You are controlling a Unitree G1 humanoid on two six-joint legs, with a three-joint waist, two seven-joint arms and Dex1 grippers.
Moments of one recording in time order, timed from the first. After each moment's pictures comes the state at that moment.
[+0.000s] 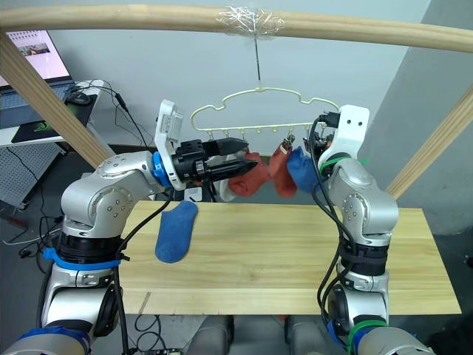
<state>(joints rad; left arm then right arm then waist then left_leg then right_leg) -0.74 0.51 0.01 -0.12 -0.64 0.73 -0.91 -0.72 -0.06 -0.24 -0.28 0.28 1.00 -0.11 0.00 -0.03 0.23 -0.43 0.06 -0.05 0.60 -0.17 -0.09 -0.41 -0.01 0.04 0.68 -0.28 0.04</state>
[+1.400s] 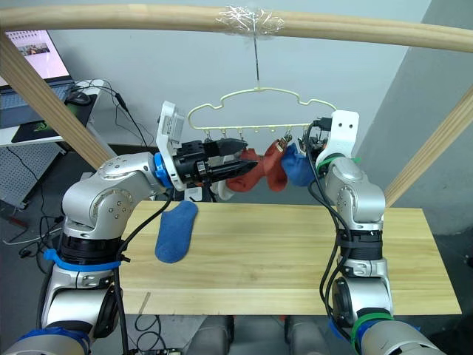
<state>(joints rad) -0.73 0.51 0.01 -0.13 -0.64 0.73 -0.88 -0.80 -0.11 -0.20 0.04 0.22 0.82 -0.08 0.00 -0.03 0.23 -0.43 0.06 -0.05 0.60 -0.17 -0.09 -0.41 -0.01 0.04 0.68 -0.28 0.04</state>
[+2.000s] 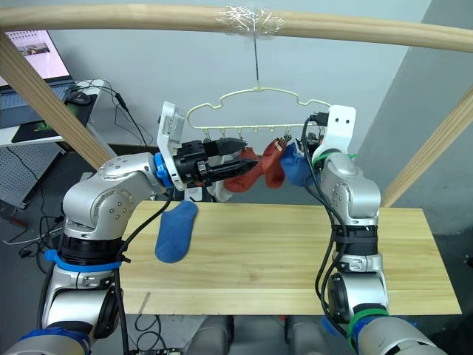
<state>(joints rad) -0.73 0.50 0.01 -0.13 -0.63 0.73 -0.86 -0.85 -0.08 -0.20 0.05 0.22 0.82 -0.12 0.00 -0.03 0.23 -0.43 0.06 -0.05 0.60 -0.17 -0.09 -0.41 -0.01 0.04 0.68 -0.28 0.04</state>
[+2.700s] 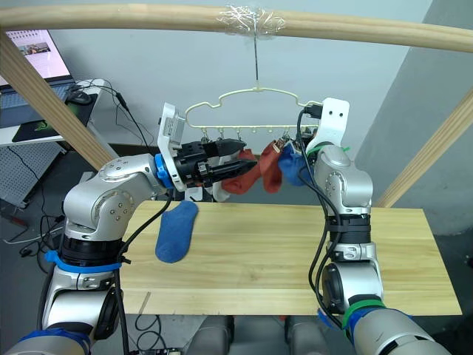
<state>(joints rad) -0.72 0.50 0.01 -0.13 -0.62 0.73 -0.85 -0.92 -0.06 -0.22 0.16 0.22 0.79 -0.14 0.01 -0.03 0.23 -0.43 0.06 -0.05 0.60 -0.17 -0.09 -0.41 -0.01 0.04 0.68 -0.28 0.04</state>
